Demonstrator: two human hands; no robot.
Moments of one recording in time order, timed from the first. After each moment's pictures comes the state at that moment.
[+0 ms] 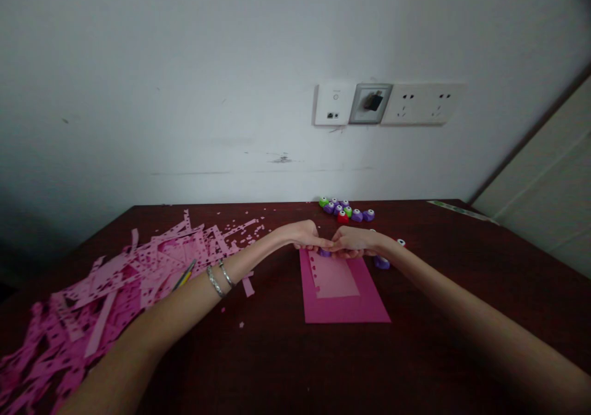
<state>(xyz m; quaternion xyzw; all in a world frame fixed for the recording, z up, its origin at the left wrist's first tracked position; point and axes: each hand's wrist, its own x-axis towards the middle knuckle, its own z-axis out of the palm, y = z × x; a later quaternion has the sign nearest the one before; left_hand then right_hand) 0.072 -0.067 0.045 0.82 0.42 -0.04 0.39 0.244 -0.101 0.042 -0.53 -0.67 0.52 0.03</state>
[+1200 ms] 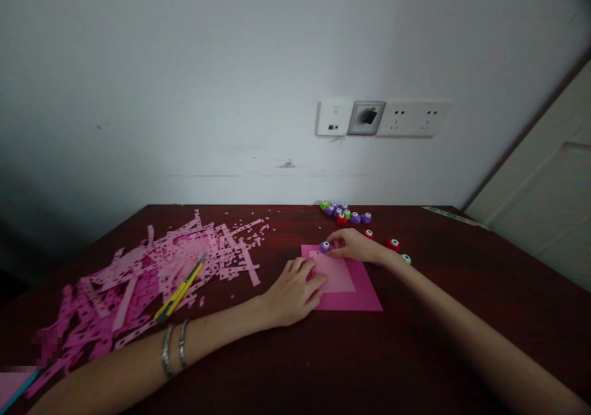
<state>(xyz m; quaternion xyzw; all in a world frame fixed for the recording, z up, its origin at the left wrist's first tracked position) 0.035 -0.206 0.009 0.93 0.33 0.15 0.01 0.251 -0.116 0.025 -0.46 -0.85 0.22 0.14</state>
